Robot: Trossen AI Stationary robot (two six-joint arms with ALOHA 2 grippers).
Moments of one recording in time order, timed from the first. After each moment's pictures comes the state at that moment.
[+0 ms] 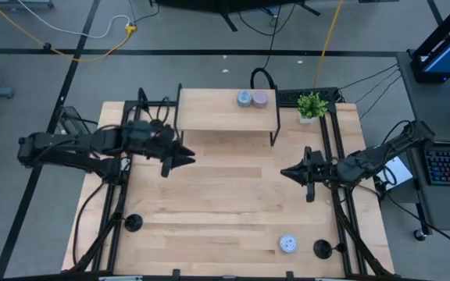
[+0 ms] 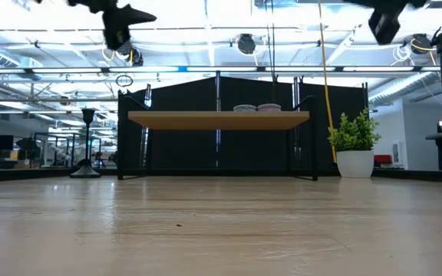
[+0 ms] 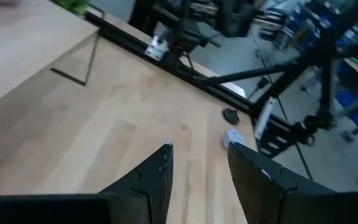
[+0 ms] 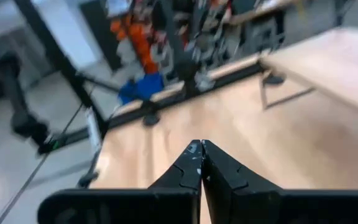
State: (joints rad) left arm 0.08 0.92 0.79 -0.18 0.17 -0.47; right arm 0.48 0.68 0.56 -0.06 0.53 0.48
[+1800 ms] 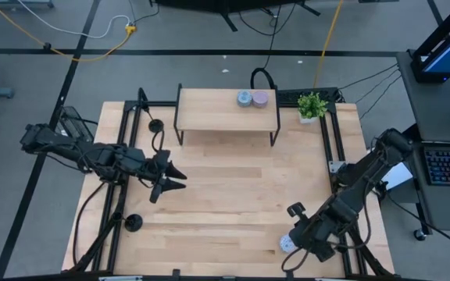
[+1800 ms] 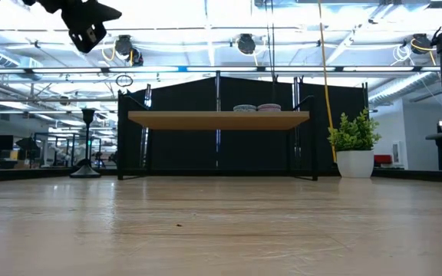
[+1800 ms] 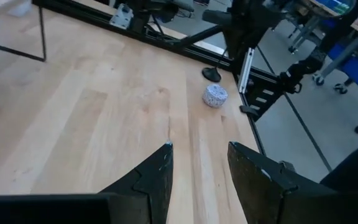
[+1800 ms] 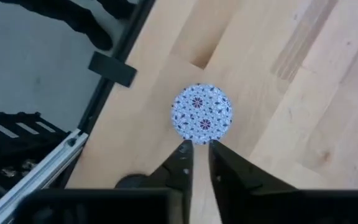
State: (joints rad) left arm -0.25 0.83 0.63 -0.14 -0.03 -0.43; right arm 0.80 1.45 1.18 -0.90 -0.06 0.35
